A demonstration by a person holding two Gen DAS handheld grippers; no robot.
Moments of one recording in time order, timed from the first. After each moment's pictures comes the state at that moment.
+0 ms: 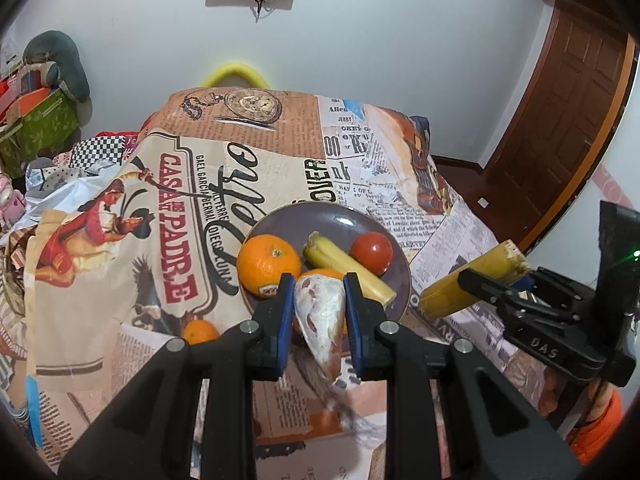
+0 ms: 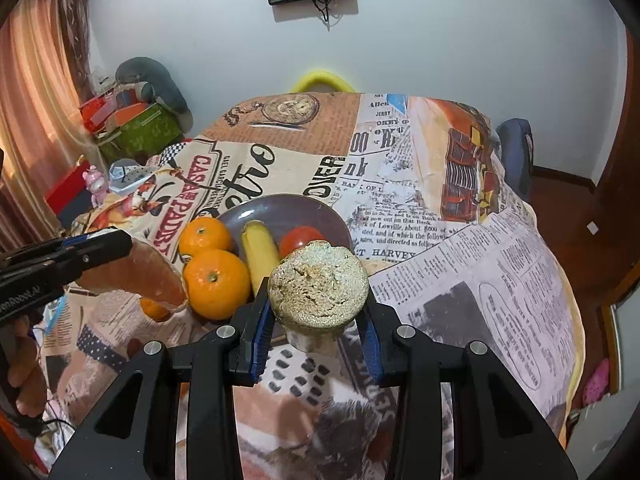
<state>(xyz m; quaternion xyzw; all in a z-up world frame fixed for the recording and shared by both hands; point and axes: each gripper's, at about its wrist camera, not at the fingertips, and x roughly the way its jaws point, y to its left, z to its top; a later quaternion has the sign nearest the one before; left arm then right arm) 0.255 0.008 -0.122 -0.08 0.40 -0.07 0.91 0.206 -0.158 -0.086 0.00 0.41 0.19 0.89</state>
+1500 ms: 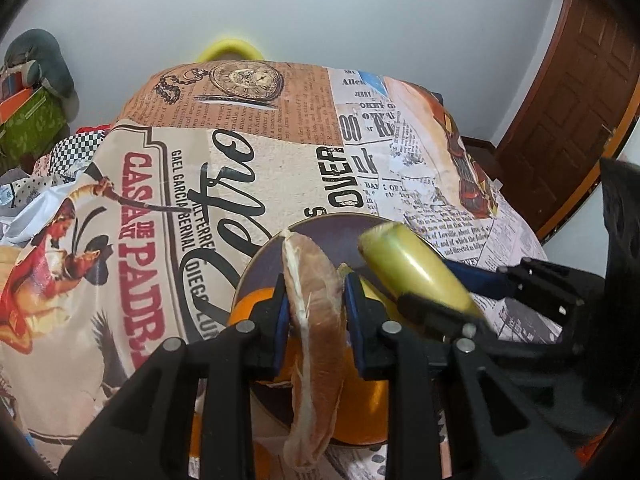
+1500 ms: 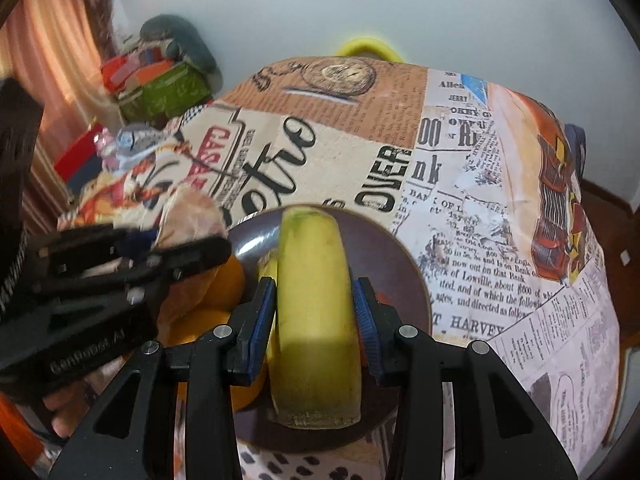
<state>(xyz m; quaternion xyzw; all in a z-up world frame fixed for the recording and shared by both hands) 0.355 0.014 -0.176 -0.05 0.44 -0.07 0.89 0.275 -0.089 -0.122 -0.06 0.45 0.26 0.85</state>
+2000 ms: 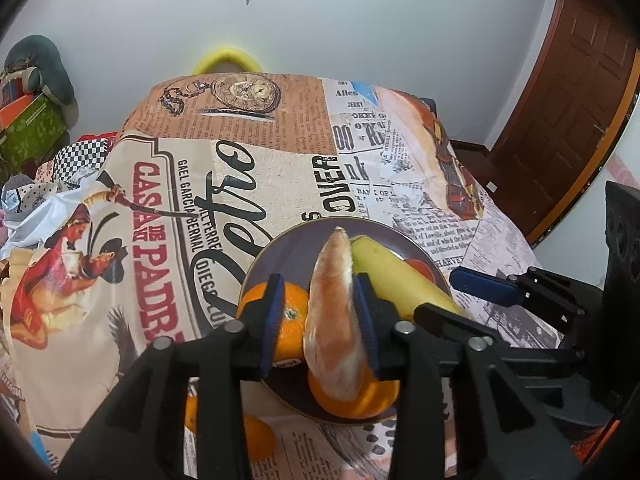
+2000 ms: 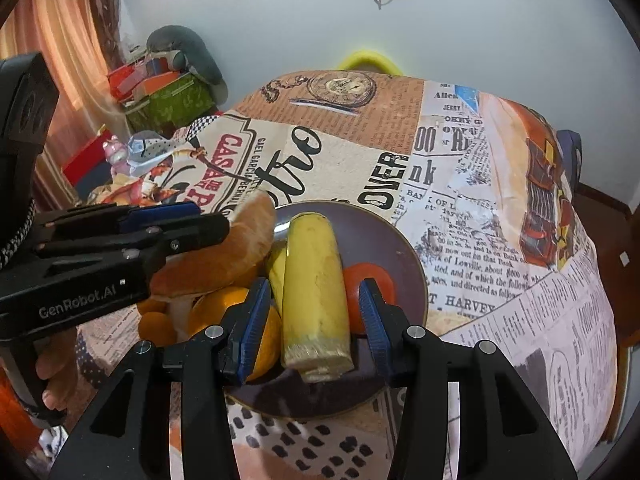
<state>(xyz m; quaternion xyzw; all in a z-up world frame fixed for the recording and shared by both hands) 0.334 0.015 -0.155 -0.05 0.42 -0.08 0.90 0.254 -0.104 -0.107 -0.03 0.43 0.26 0.86</state>
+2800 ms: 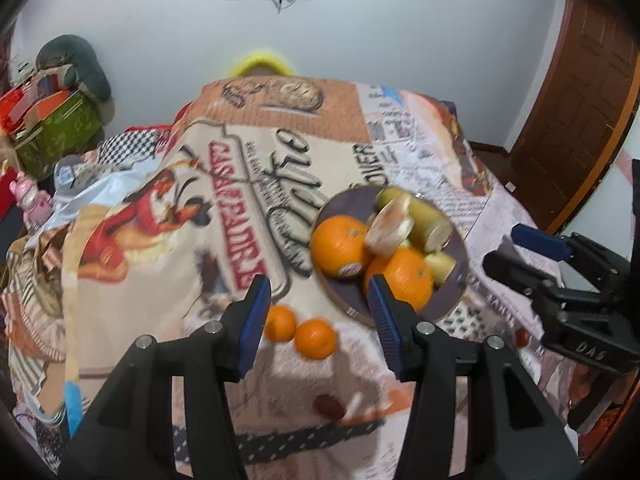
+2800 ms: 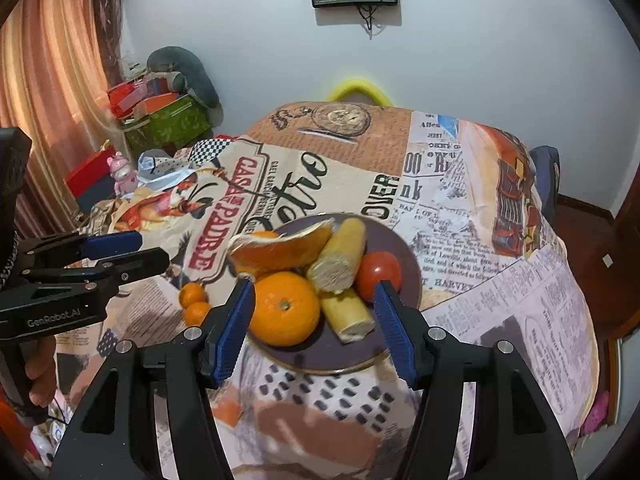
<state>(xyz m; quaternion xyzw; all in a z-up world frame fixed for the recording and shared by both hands) 0.240 0.064 -0.134 -0.04 0.42 -0.03 0.90 0.193 -0.093 -0.077 -0.03 0.39 0.24 0.89</state>
